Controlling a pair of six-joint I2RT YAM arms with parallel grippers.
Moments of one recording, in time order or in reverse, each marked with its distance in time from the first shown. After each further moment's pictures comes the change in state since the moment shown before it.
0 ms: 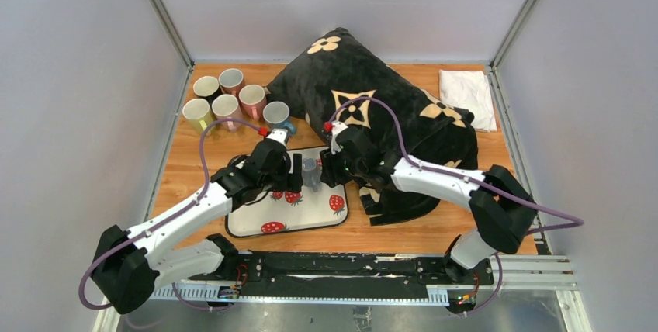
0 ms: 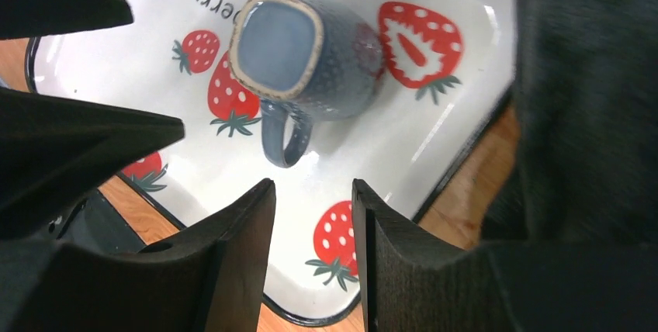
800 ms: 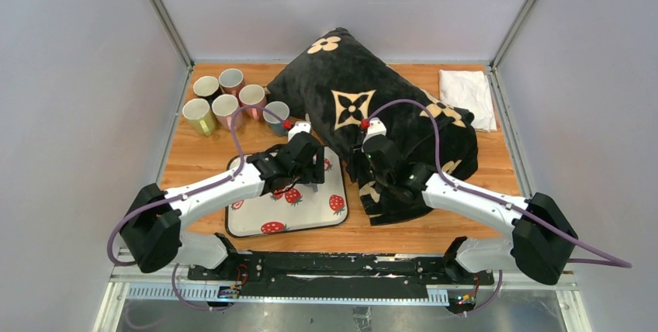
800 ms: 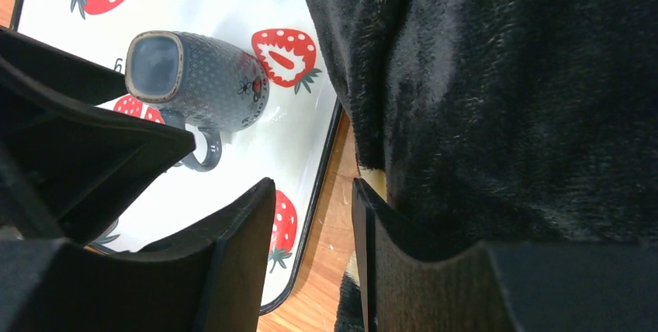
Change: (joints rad) left arm -0.147 0.261 0.185 0.032 -0.142 -0.185; right arm -0.029 -0.304 -0.213 0.017 0.320 0.127
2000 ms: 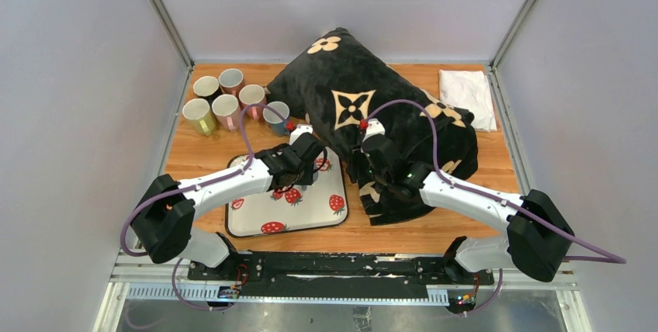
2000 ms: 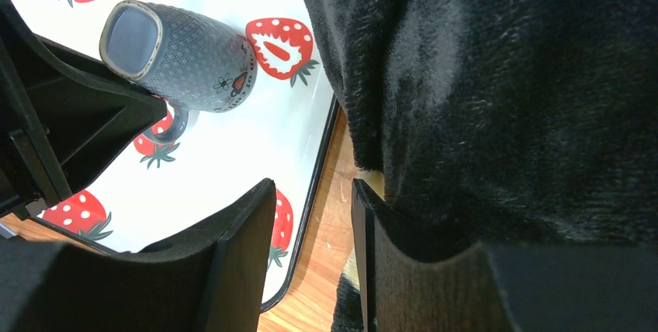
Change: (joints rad) left arm 0.015 0.109 0.035 -0.067 -0.063 0.041; right arm -0.016 0.021 -0.002 -0.001 -0.029 -0.002
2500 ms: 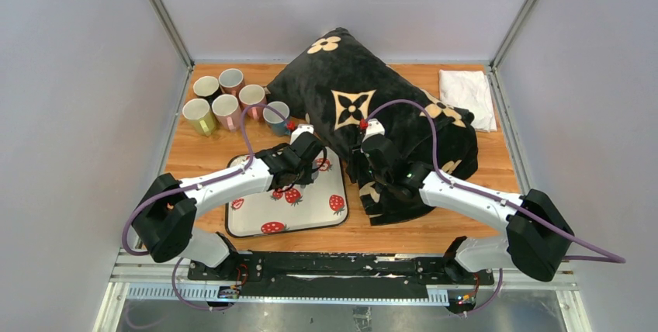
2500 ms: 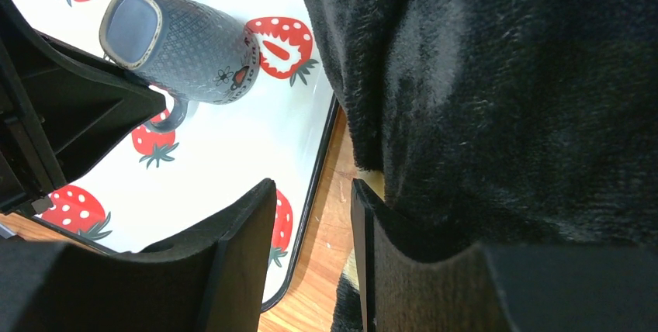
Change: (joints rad) left arm 0.010 0.008 -0.009 0.029 0.024 0.018; right arm 0.000 0.002 0.000 0.000 0.000 0.000
